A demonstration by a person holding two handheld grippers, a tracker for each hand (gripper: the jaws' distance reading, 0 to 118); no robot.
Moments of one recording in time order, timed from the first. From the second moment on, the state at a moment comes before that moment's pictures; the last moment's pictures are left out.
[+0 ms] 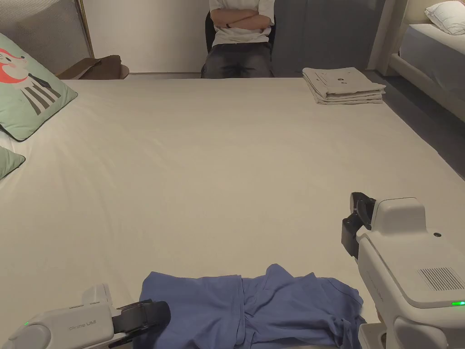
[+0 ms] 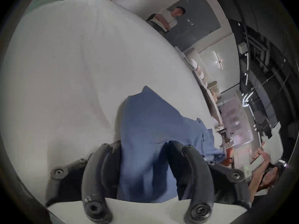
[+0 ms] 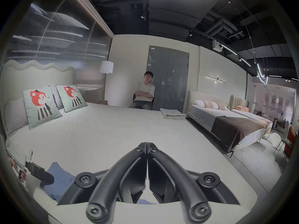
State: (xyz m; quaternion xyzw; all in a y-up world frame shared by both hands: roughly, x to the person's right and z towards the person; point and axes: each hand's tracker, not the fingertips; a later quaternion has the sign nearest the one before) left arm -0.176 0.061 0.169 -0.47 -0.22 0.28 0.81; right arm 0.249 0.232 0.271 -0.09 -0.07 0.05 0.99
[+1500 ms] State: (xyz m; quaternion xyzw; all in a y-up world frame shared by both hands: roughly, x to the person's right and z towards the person) left arm 0.031 0.168 0.192 -0.44 -0.29 0.05 0.85; right arm 0.278 0.245 0.297 -0.06 -0.08 0.03 0.99
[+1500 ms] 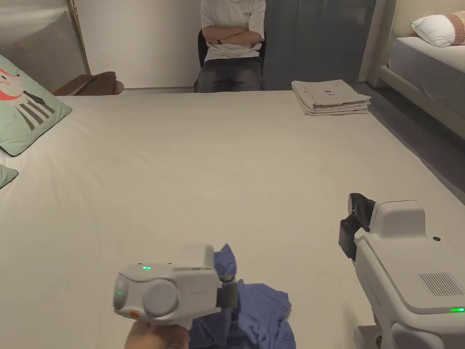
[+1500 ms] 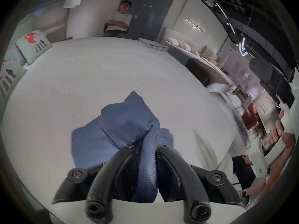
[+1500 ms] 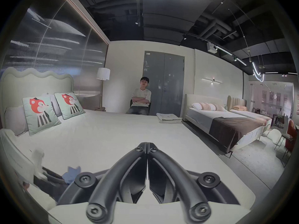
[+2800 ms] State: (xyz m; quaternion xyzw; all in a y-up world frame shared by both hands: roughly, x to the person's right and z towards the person) left arm 0.040 0.119 0.231 -0.34 -0.25 0.03 0.91; right arm 0.289 0.238 0.304 -0.07 -0.09 0.02 0.99
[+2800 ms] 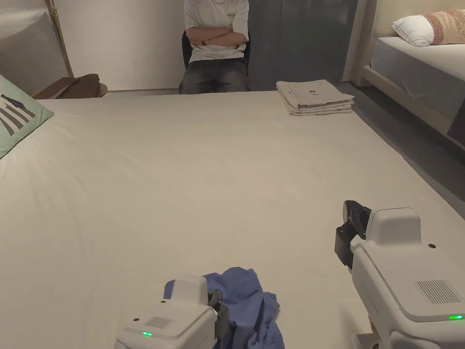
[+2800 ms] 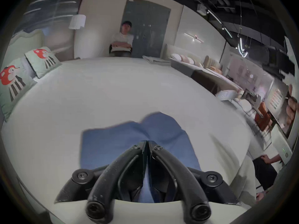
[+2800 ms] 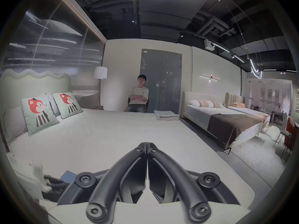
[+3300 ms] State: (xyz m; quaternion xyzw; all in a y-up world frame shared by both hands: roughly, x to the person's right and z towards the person) left arm 0.114 0.079 0.241 -0.37 -0.28 -0.03 0.88; right arm 0.306 0.231 0.312 -0.08 -0.11 0.02 0.99
